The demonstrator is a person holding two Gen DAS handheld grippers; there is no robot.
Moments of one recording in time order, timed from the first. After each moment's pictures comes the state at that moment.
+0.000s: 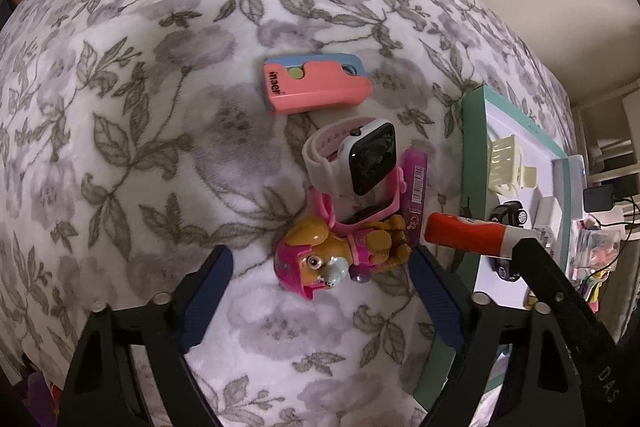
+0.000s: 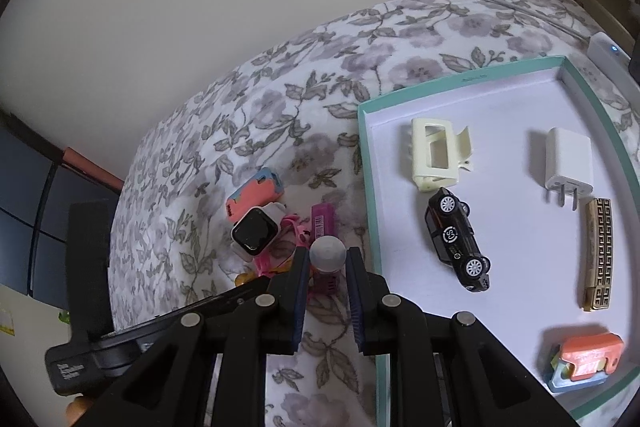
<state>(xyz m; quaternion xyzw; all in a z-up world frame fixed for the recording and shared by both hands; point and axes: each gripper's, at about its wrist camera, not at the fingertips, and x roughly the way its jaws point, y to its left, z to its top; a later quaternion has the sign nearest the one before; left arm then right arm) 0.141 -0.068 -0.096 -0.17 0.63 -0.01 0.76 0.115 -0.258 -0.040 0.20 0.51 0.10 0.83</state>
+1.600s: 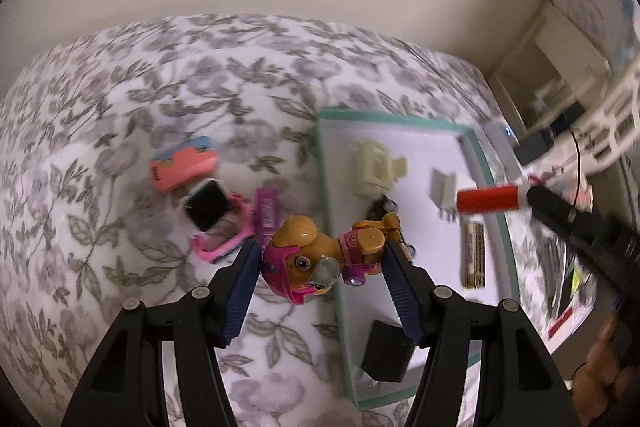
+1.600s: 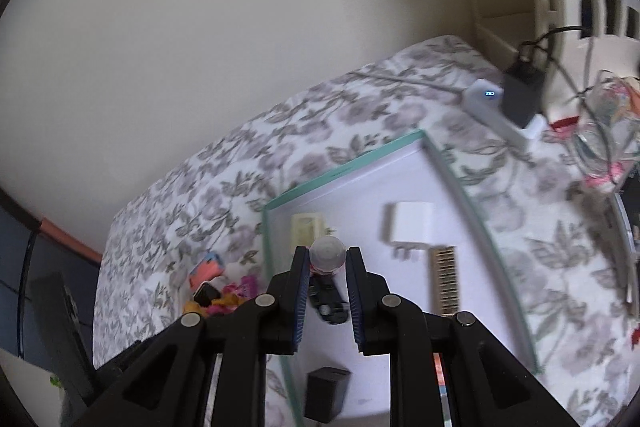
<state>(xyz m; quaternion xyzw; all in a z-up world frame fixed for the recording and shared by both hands) 0.111 -0.160 -0.014 -0.06 0.53 -0.11 0.84 0.077 -0.371 0.035 0.22 0.44 -0.04 0.87</state>
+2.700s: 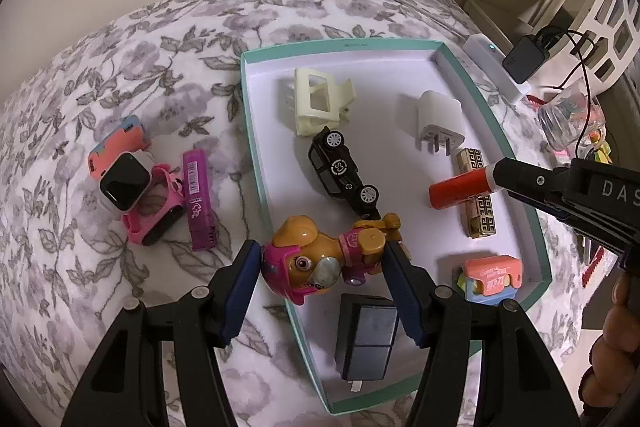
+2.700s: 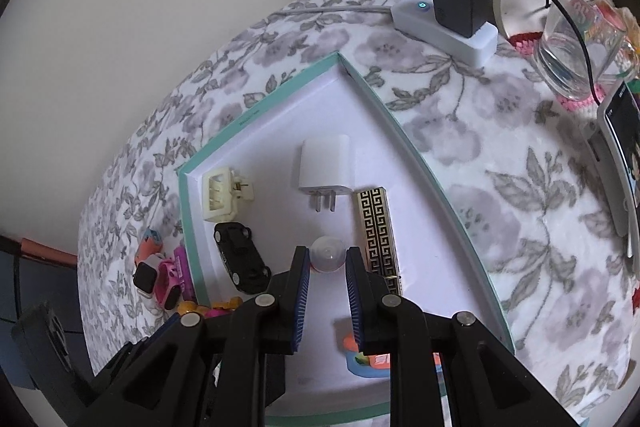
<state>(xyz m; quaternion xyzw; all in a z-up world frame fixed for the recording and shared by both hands) 0.101 -0.222 -0.054 0.02 0.57 -0.14 0.81 0.078 -0.406 -0.031 0.26 0.53 -0.07 0.81</state>
